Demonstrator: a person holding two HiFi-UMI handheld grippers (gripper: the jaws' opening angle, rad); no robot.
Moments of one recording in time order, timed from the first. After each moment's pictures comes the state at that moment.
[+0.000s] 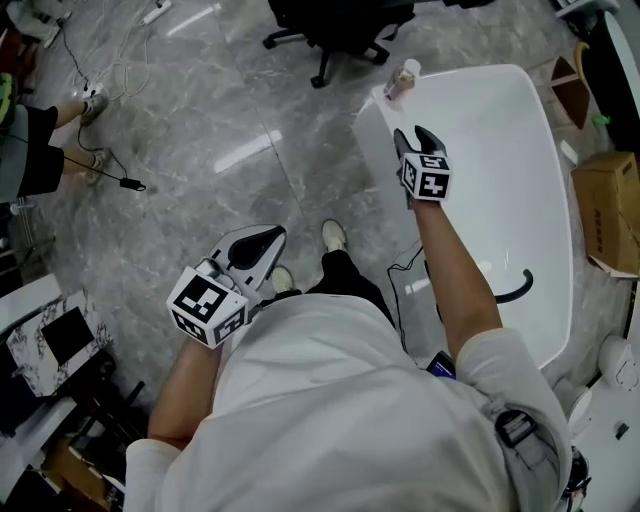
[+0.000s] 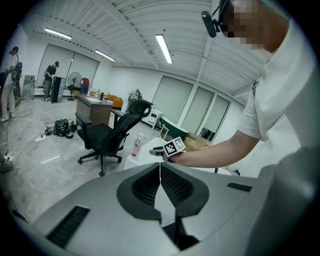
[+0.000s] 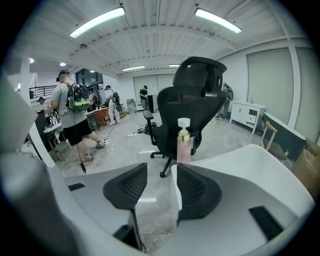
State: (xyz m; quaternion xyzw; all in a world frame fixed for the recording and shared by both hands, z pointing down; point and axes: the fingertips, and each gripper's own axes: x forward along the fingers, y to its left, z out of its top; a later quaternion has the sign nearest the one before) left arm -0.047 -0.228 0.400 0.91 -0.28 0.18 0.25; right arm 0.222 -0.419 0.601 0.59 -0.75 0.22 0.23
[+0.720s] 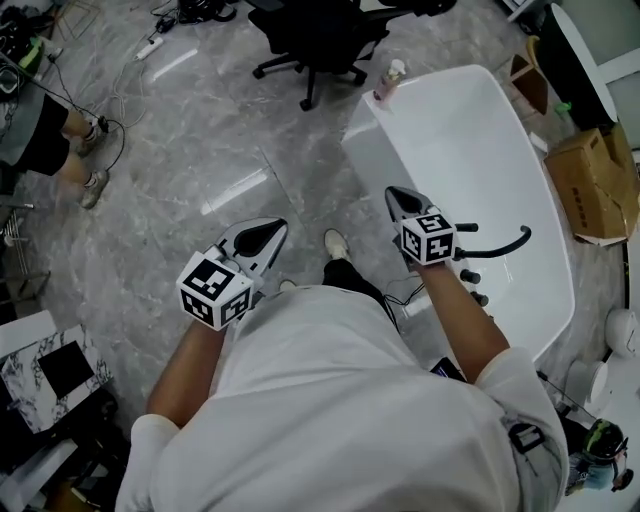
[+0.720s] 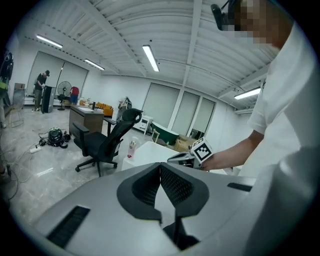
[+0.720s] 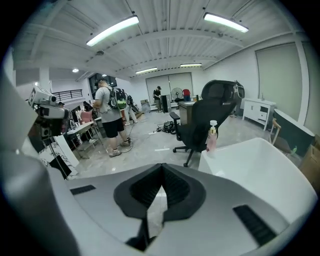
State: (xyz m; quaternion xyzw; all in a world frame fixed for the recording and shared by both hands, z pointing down) left arm -0.120 -0.151 0.381 0.94 -0.24 0.16 0.20; right arm 0.105 -0.195 0.511 0.52 -0.79 0.24 0.22
